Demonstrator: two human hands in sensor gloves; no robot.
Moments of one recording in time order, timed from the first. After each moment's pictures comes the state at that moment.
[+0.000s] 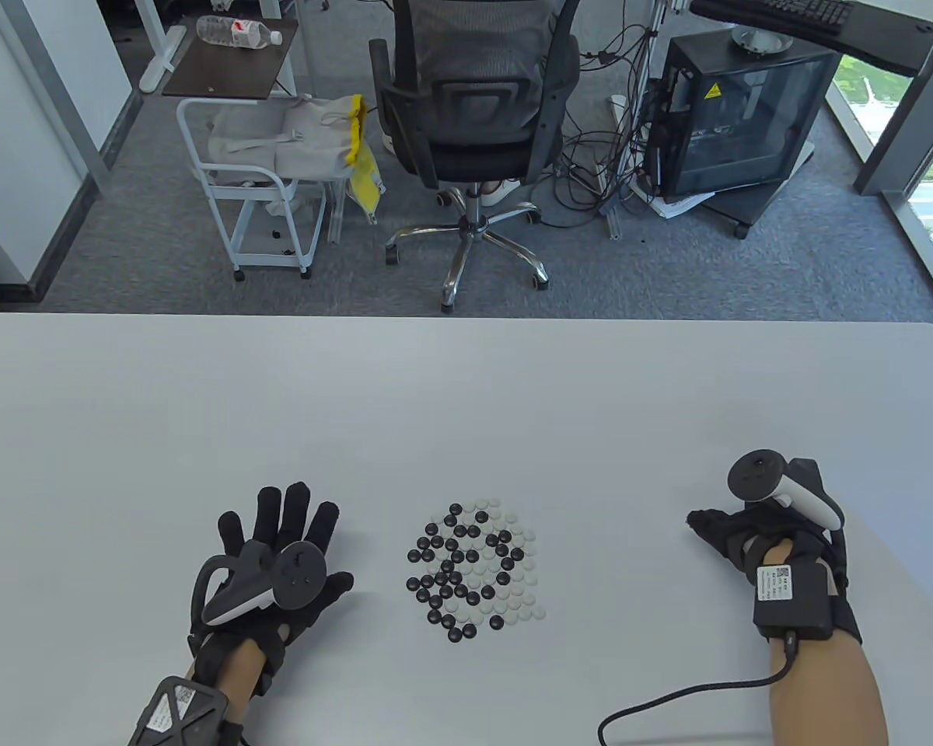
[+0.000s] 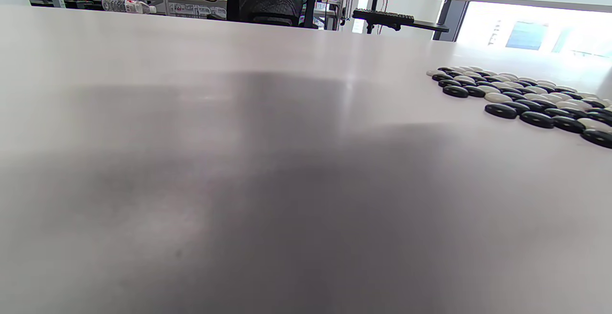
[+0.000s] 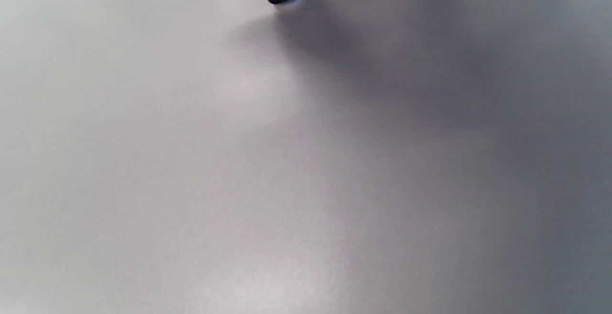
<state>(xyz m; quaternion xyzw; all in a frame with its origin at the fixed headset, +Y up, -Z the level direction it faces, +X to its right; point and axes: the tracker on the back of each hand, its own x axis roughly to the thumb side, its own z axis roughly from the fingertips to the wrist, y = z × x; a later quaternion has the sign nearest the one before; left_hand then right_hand) -0.246 -0.767 -0.291 -0.14 -0.15 0.01 0.98 0.334 -0.760 -0.372 -0.06 0.33 0.93 0.16</state>
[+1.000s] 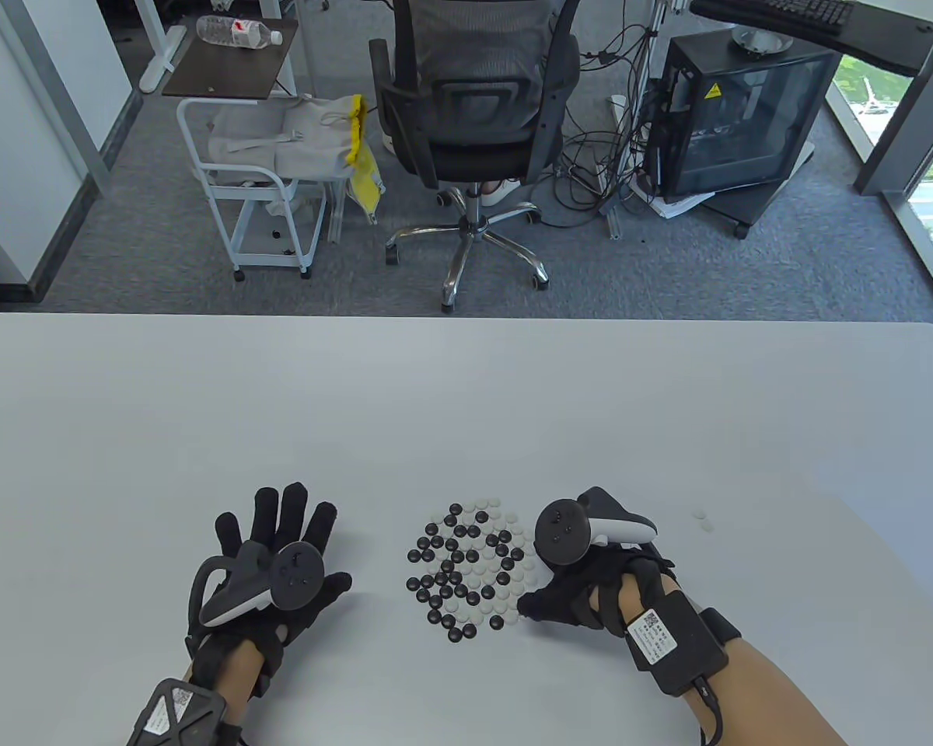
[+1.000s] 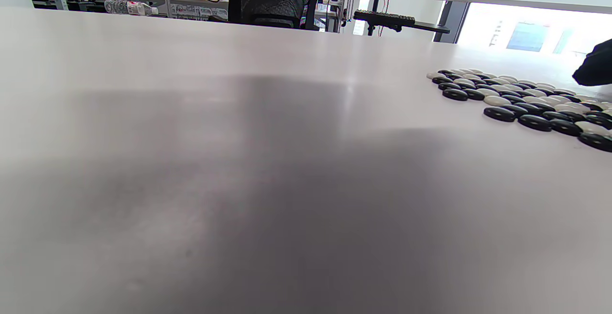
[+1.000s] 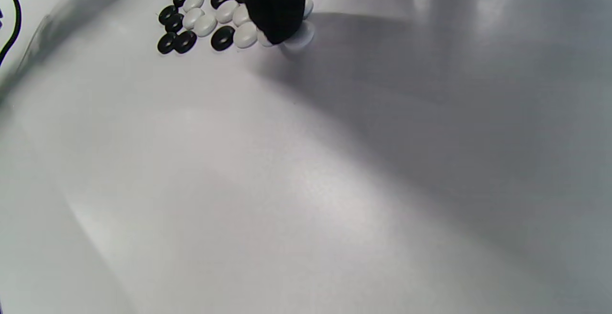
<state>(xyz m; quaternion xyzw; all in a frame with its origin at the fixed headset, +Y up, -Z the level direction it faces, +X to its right) -0.247 -0.766 -0.290 -0.13 -0.15 0.01 0.98 0.124 -0.762 -0.330 0.29 0.41 0.86 0.08</state>
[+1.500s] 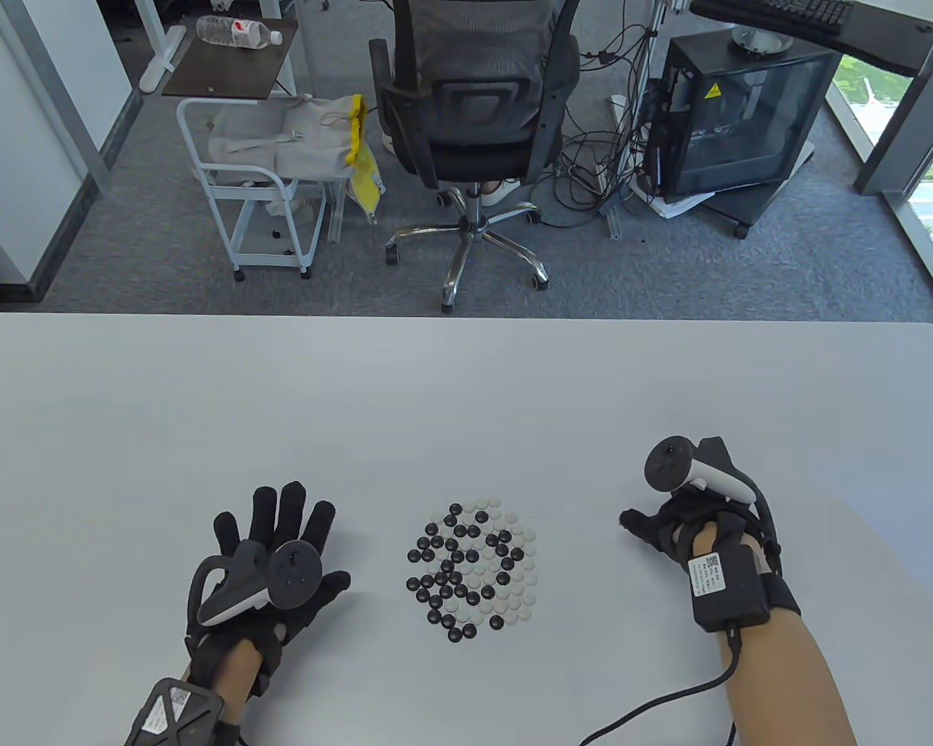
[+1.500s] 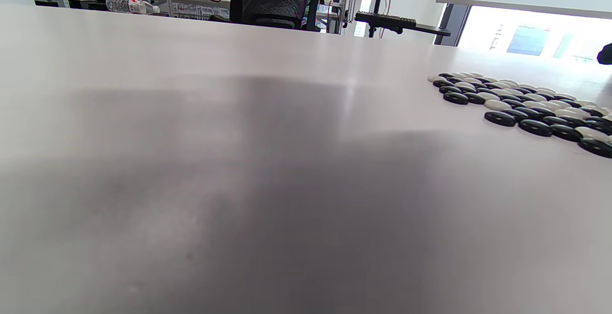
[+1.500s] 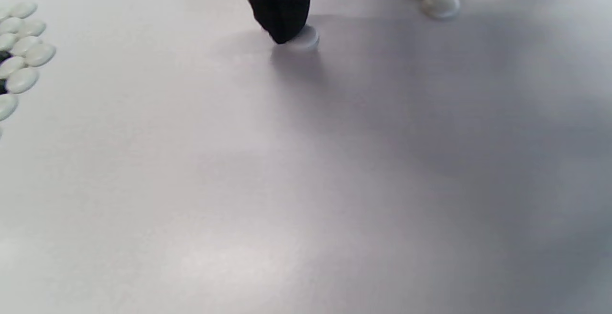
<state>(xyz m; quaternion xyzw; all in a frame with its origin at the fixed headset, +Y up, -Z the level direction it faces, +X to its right) -0.249 -0.766 -0.290 -0.13 -0.15 0.02 0.98 0.254 -0.750 -0.387 0.01 0.36 0.93 0.07</state>
